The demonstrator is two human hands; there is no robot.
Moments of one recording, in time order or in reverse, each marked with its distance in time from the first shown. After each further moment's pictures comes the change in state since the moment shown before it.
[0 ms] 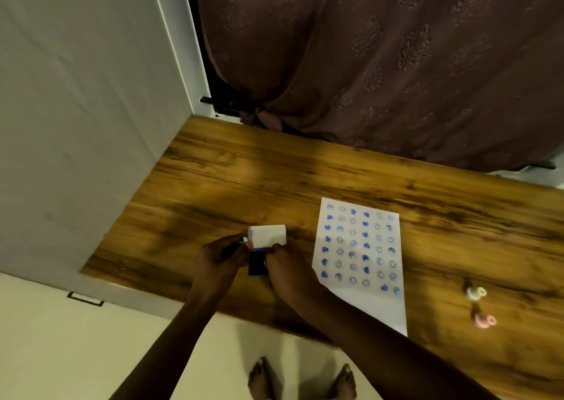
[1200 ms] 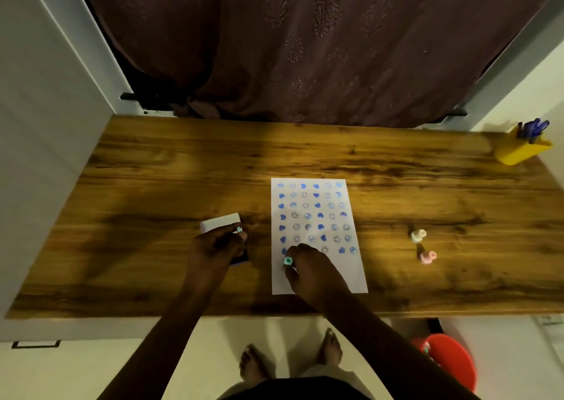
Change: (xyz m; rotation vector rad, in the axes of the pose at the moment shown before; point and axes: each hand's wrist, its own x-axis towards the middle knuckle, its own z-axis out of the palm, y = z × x) left_hand 0.002 0.006 0.063 -0.081 -0.148 -0.122; right_hand -0.096 0.083 0.016 0.176 0.202 0.305
